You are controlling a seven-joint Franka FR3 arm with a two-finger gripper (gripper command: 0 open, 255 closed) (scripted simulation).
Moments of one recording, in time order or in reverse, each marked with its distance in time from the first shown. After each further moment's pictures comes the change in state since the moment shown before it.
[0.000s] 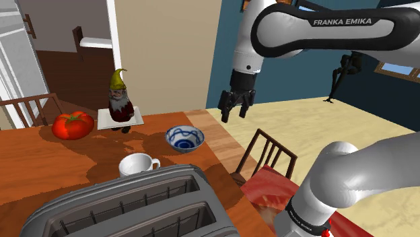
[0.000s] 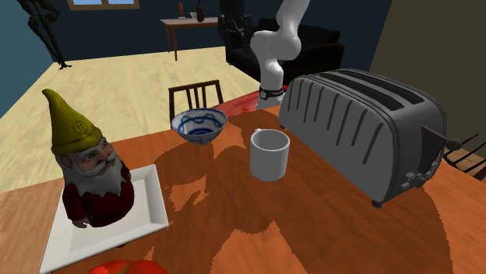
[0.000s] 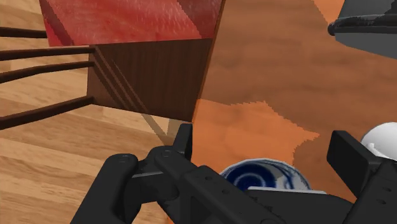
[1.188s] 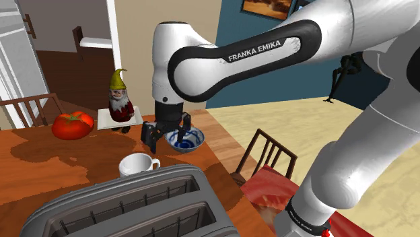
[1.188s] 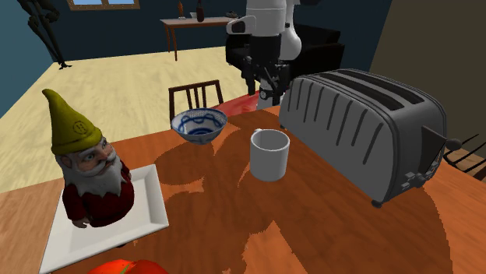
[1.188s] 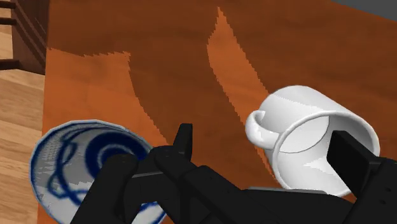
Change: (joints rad) arm 0.049 0.541 0.371 0.259 -0.066 0.348 0.393
